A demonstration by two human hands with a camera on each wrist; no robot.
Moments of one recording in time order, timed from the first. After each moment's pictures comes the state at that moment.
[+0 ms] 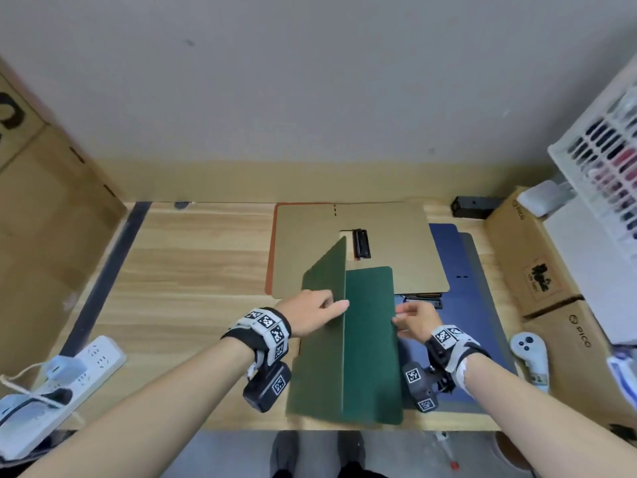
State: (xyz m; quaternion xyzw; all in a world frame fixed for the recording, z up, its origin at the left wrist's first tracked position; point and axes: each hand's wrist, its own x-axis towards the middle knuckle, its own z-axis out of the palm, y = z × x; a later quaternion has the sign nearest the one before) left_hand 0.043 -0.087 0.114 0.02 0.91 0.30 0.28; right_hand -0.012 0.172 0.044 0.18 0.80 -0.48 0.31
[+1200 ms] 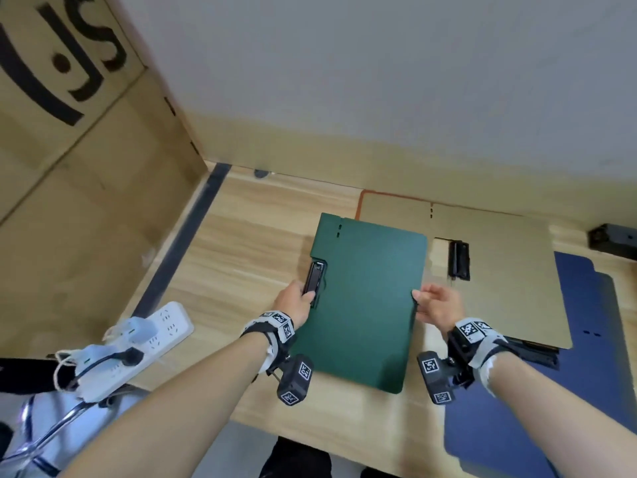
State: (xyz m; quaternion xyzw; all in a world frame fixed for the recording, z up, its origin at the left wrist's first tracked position) left_hand 0.044 -0.265 -0.009 -0.37 0.83 0.39 0.15; right_hand -0.080 -0.005 0.010 0.15 0.75 -0.57 0.30
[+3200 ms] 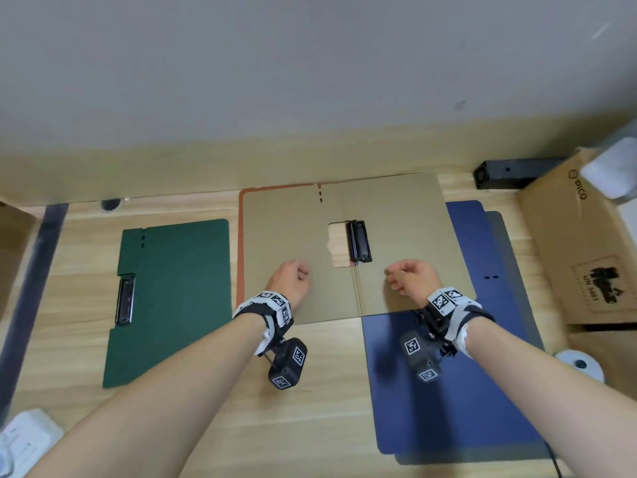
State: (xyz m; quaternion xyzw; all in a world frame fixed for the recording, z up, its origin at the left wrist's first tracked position) left_hand -0.125 -0.111 -0.049 -0.19 0.89 0.36 0.19; right_hand -0.172 0.151 -0.044 0.17 0.81 -0.49 0.27
